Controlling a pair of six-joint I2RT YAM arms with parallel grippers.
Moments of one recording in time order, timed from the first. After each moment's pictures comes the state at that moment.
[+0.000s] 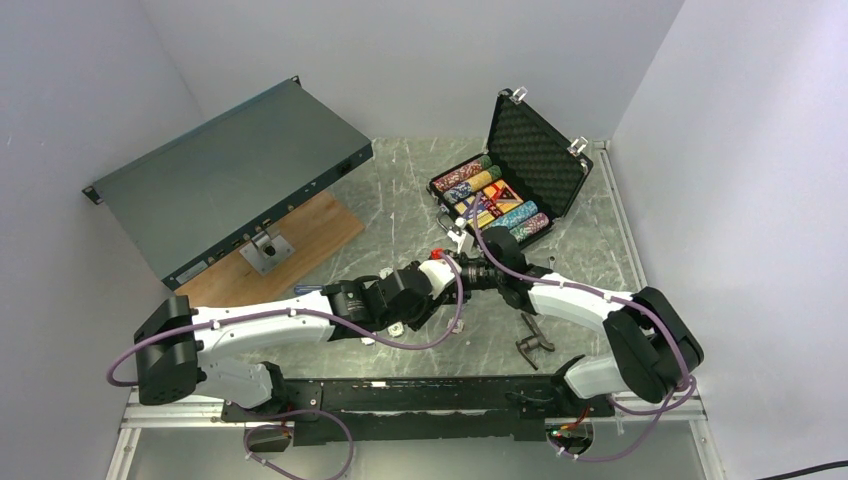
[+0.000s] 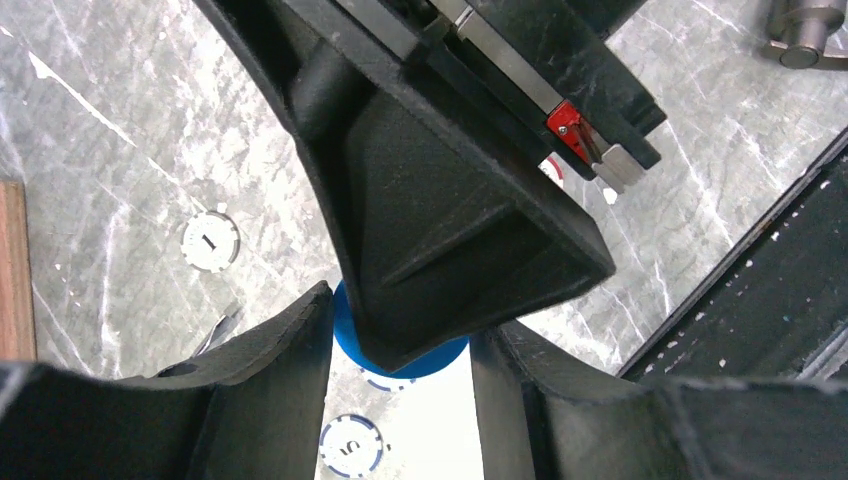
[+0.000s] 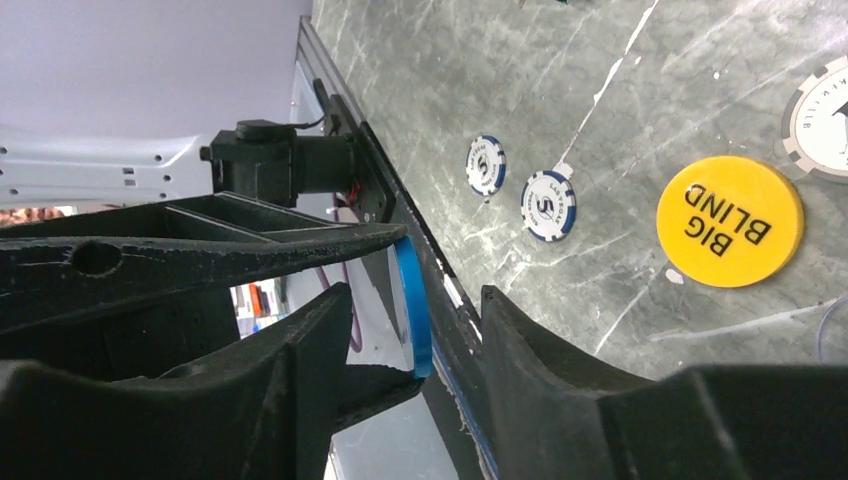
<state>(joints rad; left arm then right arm) -1.19 1.32 0.92 -0.31 -0.33 -0.15 0.61 1.37 0.60 0.23 -0.75 0.81</state>
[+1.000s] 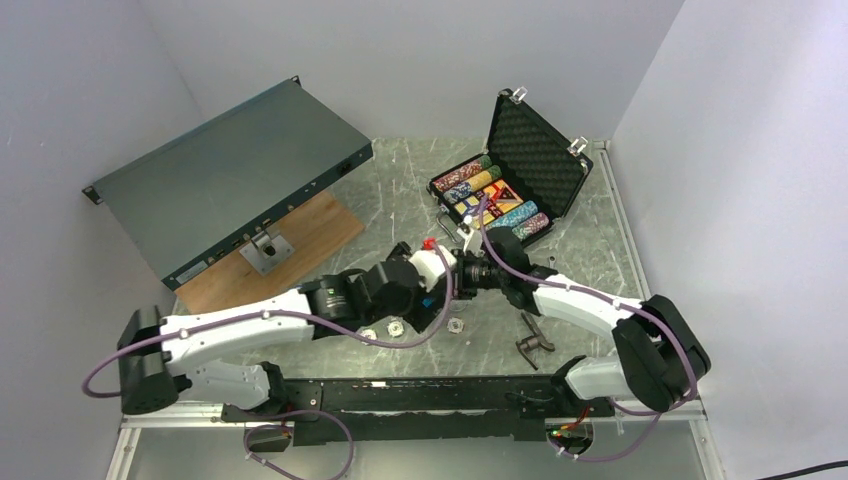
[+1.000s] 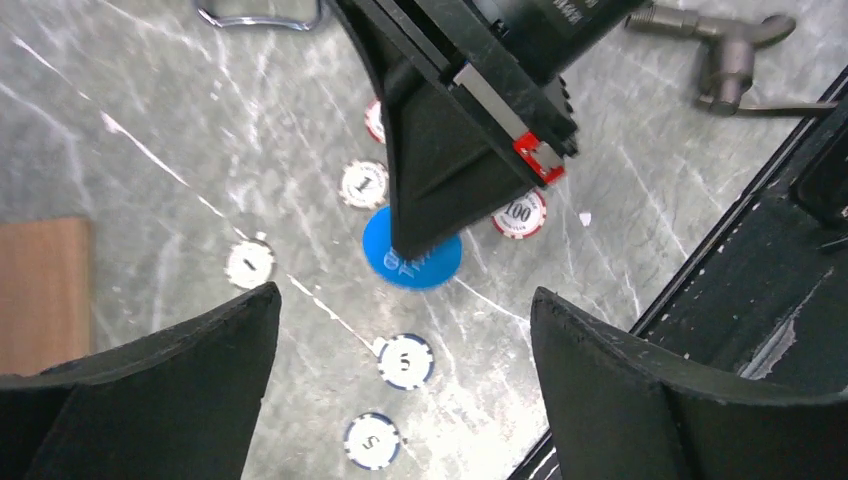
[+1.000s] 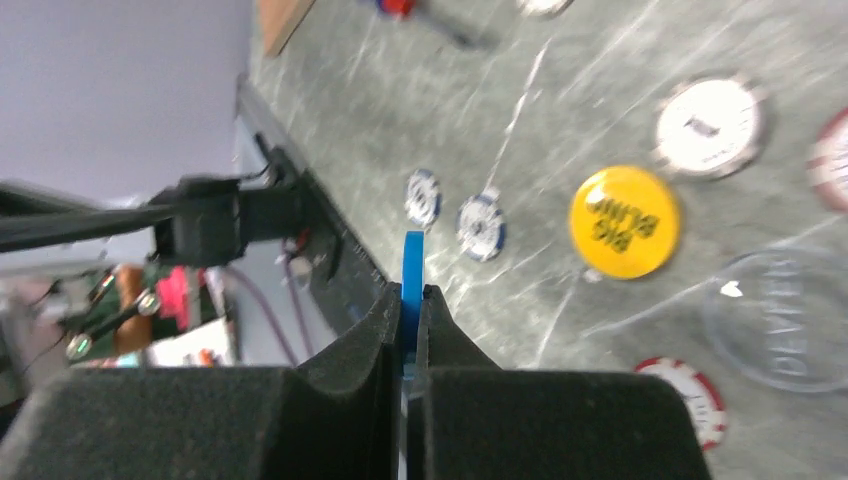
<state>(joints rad) -1.18 1.25 0.97 -0.36 -0.31 -0.12 0.61 1.32 0.56 0.21 -0.65 0.79</state>
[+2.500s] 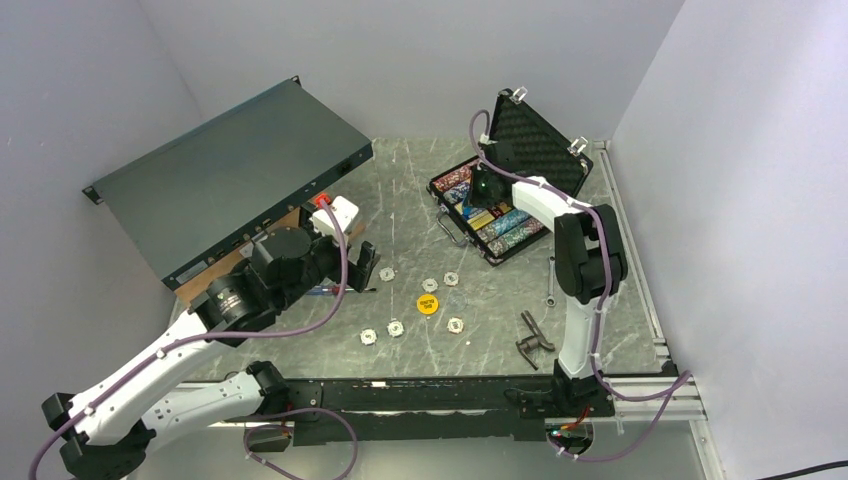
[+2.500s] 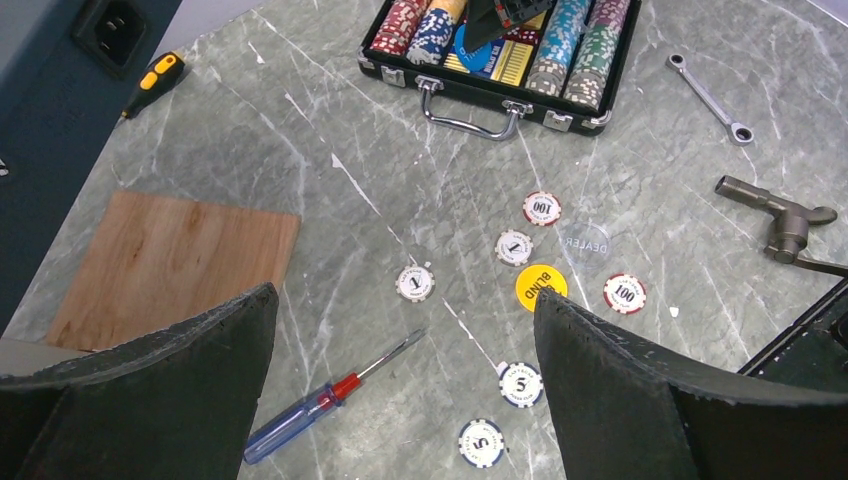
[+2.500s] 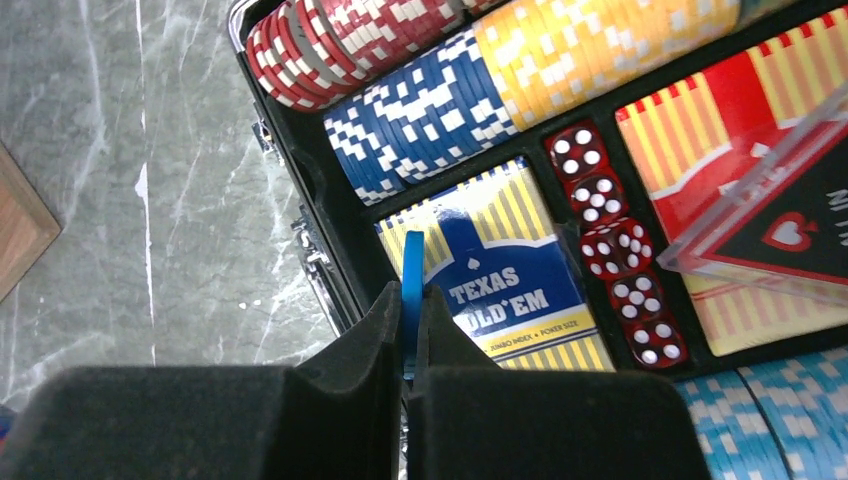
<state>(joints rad) -0.86 0.82 1.00 -0.50 -0.26 -0.04 0.30 2.00 1.47 -0.30 -0.13 0.32</state>
